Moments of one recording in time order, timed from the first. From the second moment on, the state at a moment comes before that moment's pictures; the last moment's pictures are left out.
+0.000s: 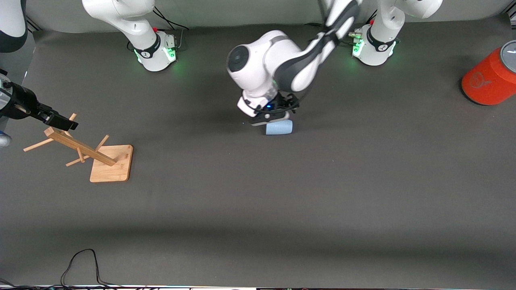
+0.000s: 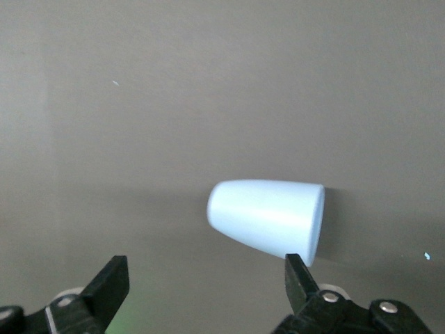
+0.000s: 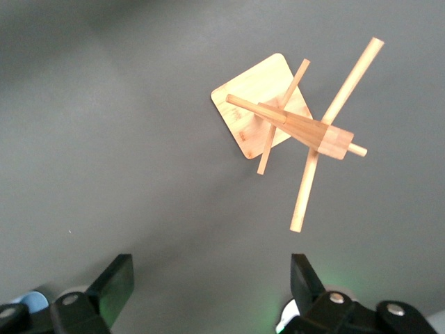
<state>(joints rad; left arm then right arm) -0.82 0.57 -0.17 -1.52 0.29 1.73 -1.10 0.01 0.05 -0.04 -1.56 0.00 1.46 0.43</state>
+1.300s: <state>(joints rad) -0.89 0.78 -0.15 -1.36 0.39 1.61 -1.14 -0.03 0.03 -0.01 -1.58 0.00 1.61 -0.07</state>
